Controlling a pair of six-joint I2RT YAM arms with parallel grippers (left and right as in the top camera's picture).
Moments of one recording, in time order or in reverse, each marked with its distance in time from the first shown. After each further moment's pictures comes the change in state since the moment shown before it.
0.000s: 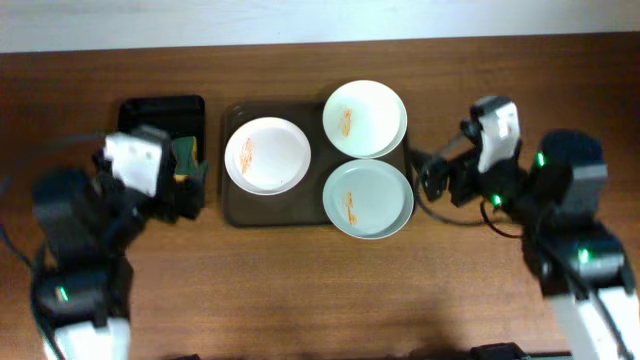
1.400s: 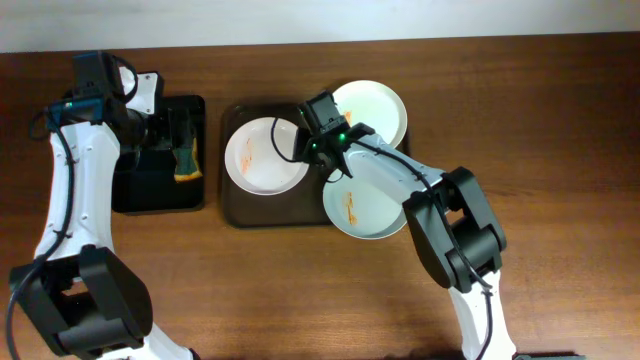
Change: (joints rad) left arm 0.000 0.828 0.547 -0.361 -0.211 -0.177; right arm 0.465 1.186 0.472 0.218 0.386 0.747
